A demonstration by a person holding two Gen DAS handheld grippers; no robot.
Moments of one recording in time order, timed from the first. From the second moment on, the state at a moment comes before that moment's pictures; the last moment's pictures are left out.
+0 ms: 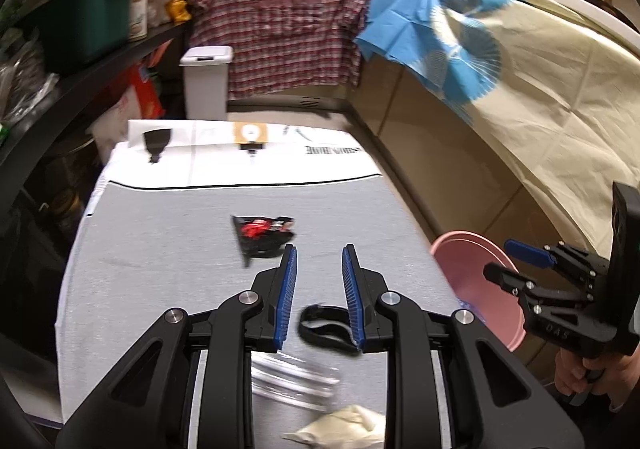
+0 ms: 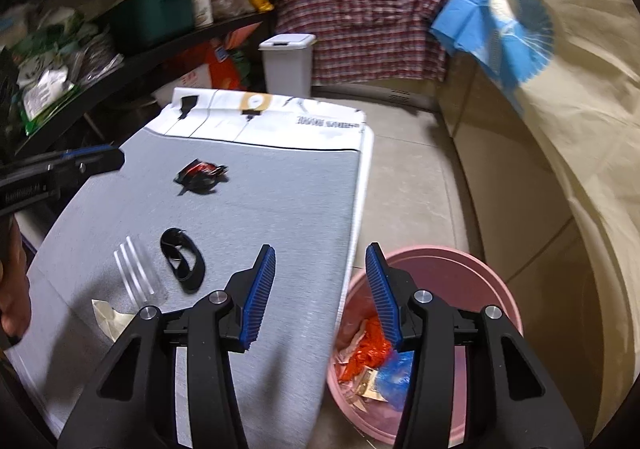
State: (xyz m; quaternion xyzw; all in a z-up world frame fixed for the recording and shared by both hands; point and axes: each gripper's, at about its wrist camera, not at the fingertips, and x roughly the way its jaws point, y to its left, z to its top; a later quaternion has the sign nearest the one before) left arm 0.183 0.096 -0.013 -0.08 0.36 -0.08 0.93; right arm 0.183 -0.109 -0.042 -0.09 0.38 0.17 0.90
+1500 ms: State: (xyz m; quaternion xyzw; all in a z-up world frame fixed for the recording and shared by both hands) left arm 0.265 0.142 -0.109 -0.09 0.40 -0.07 0.91; right arm 0.231 -0.027 -0.118 -0.13 0.46 0.26 0.84
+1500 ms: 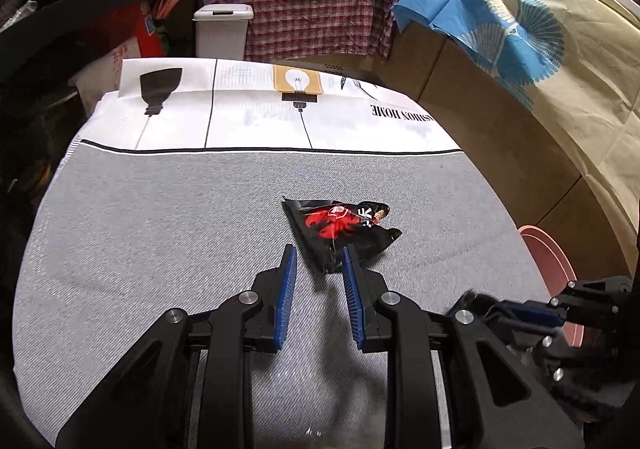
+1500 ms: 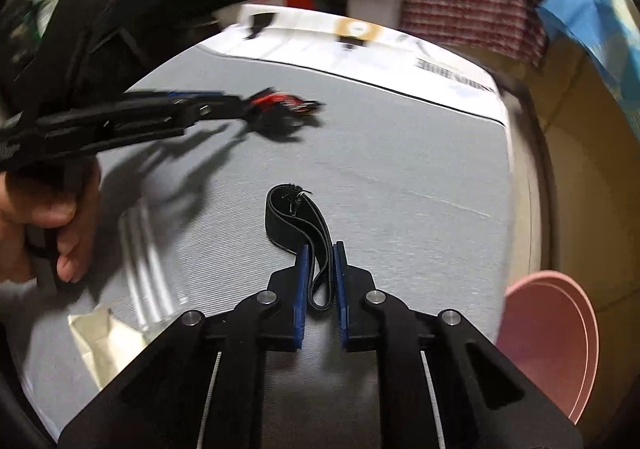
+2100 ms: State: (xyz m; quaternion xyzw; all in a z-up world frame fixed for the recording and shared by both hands) left arm 0.259 0.133 -0.094 -0.07 0.39 -0.05 0.92; right arm 0.234 -0.056 -0.102 -0.11 0.44 0.24 0.86
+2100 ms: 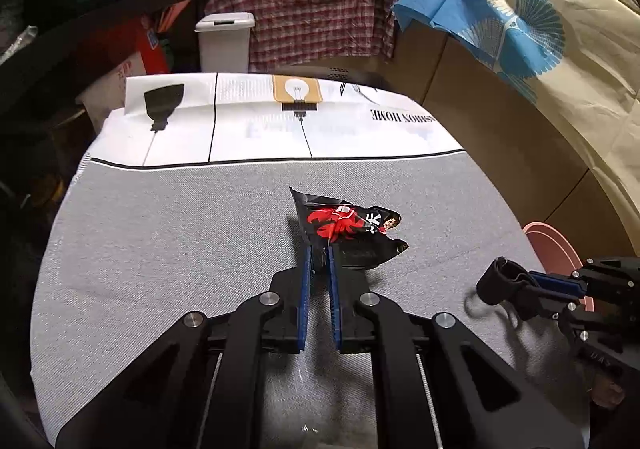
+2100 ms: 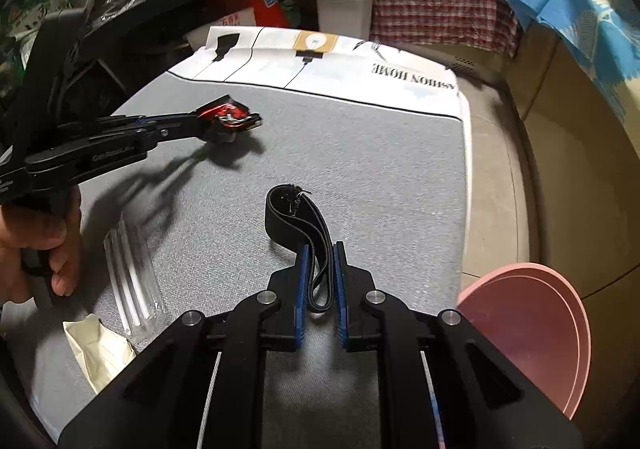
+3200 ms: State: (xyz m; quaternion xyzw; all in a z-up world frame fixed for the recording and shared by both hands) left arm 0.182 0.079 -0.029 -0.08 0.34 -0.06 0.94; right arm 0.198 -0.151 -0.029 -0.02 0.38 0.16 0.91
